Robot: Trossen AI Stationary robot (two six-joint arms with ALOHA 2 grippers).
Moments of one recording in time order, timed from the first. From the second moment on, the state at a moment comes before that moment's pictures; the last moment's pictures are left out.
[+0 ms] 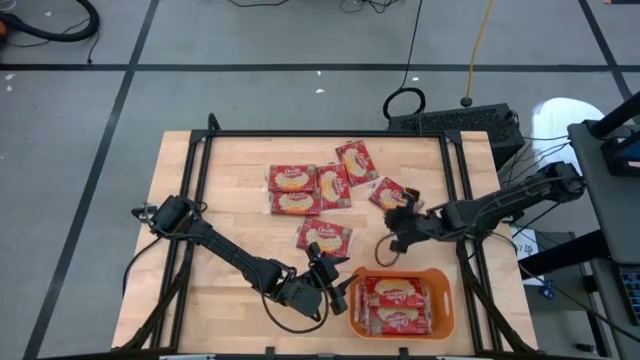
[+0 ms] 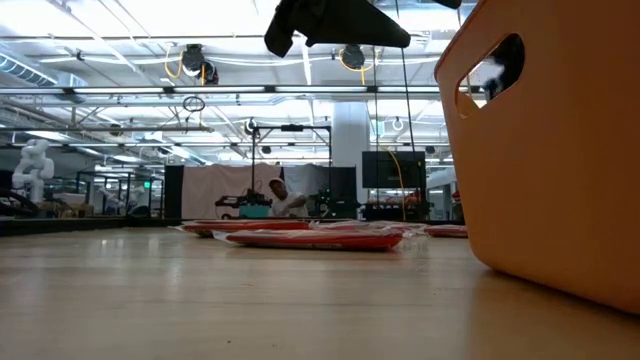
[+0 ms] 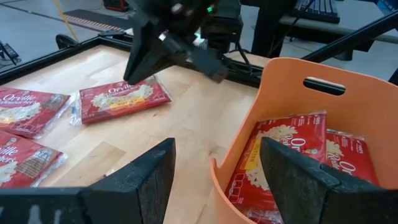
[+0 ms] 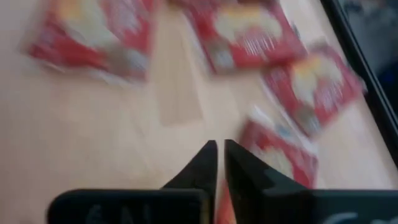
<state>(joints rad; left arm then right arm) -0.51 2.01 1.40 0.15 -0.83 -0.45 0.26 1.14 0.63 -0.54 0.55 0.28</state>
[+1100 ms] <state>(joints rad) -0.51 2.01 1.40 0.15 -0.83 -0.45 -0.02 1.47 0.59 -0.51 0.43 0.37</state>
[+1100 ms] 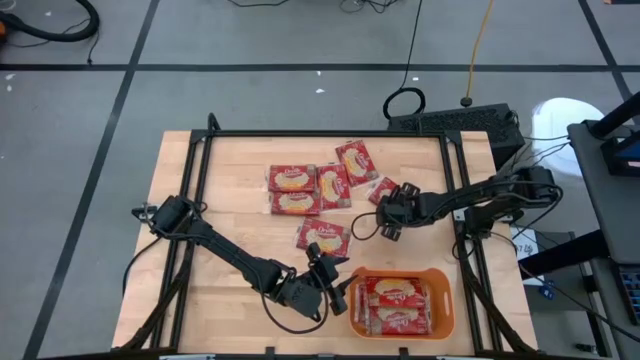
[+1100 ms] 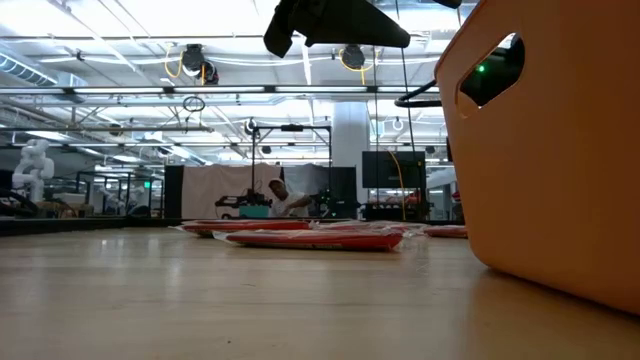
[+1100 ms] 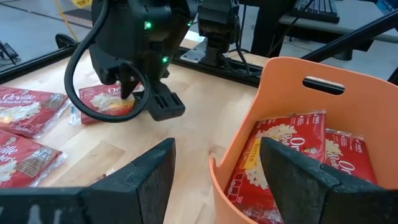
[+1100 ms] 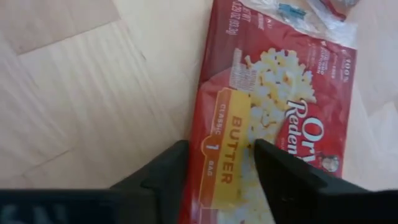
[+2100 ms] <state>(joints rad) -0.50 2.01 1.40 0.12 -0.81 -0.45 0.17 1.17 0.59 -0.36 0.47 0.32</state>
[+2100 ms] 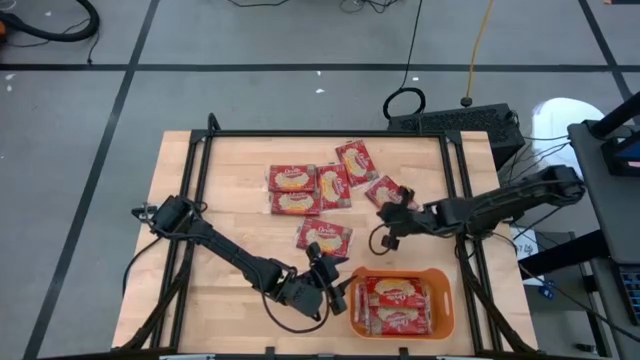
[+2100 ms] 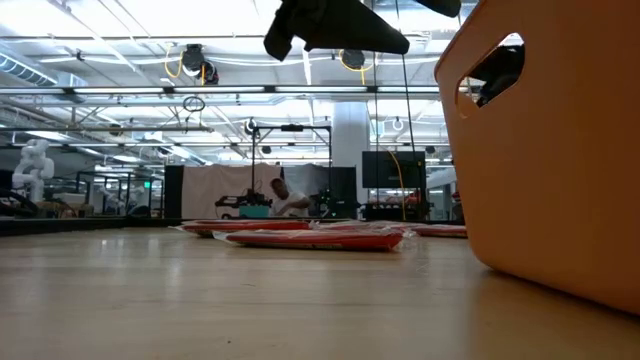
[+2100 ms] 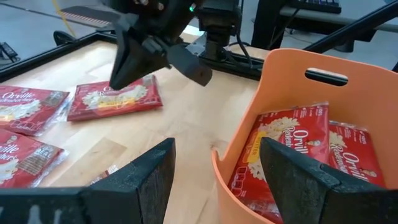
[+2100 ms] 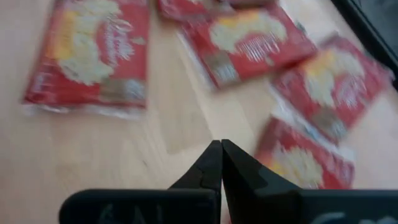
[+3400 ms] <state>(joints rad) -0.50 2.01 1.40 0.12 -0.81 -0.47 -0.34 1.13 0.36 -0.41 0.10 0.35</state>
